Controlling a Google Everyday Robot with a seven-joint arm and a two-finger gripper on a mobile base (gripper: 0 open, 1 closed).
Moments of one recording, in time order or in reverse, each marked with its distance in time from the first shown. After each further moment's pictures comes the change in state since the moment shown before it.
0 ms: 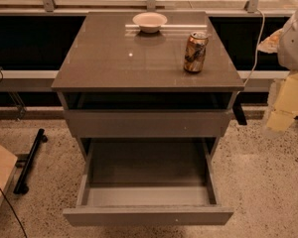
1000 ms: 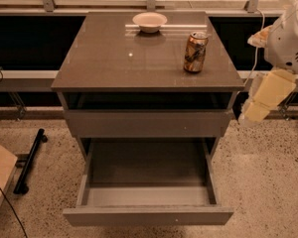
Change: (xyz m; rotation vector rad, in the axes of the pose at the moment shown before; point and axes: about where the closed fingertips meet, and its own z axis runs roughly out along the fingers) arm -0.023 -0.019 0.014 0.059 -0.126 0.037
